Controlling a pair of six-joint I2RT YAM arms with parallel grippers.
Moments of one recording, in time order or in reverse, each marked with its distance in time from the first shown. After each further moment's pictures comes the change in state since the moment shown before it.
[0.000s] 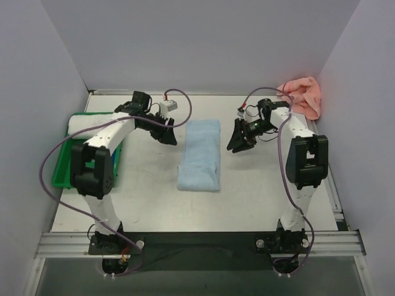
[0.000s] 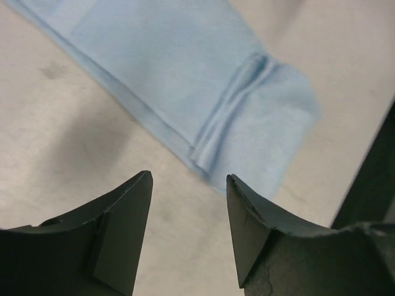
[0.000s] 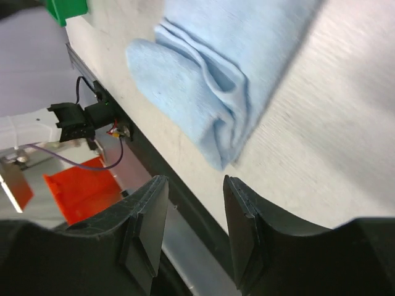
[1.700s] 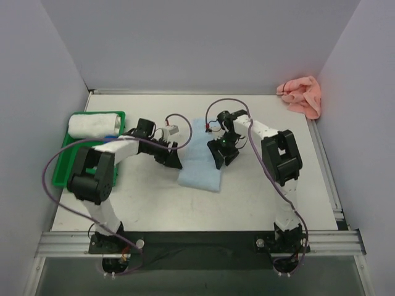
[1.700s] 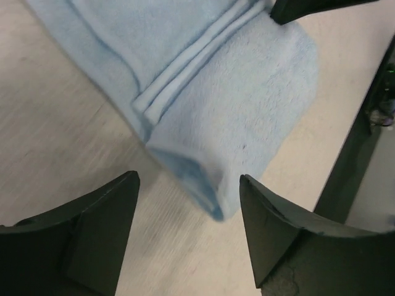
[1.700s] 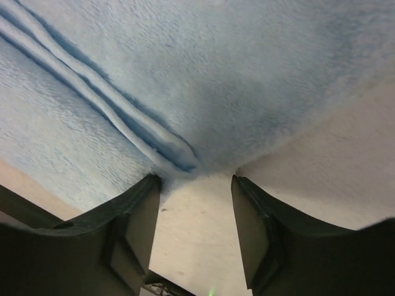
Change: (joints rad) left arm -0.071 -0.057 -0.466 0.389 0.121 -0.254; right arm 0.337 0.159 0.060 0.071 0.555 -0.112
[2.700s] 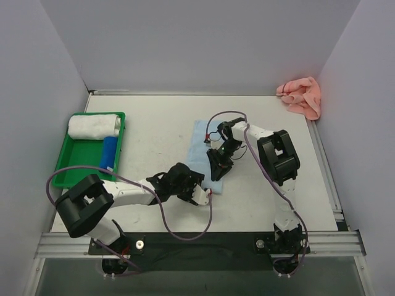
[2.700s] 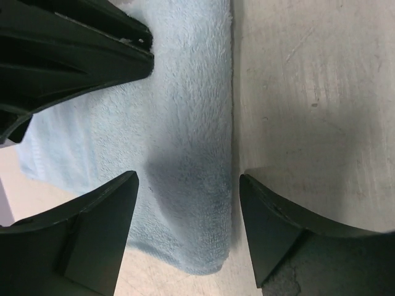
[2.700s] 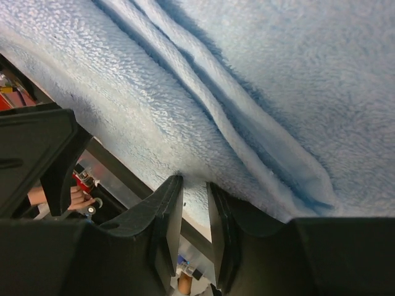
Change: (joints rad) left arm -0.594 -0.369 -0.490 0.480 -0.686 0.951; right arm 0.006 0.024 -0.094 -0.051 -0.312 0.084
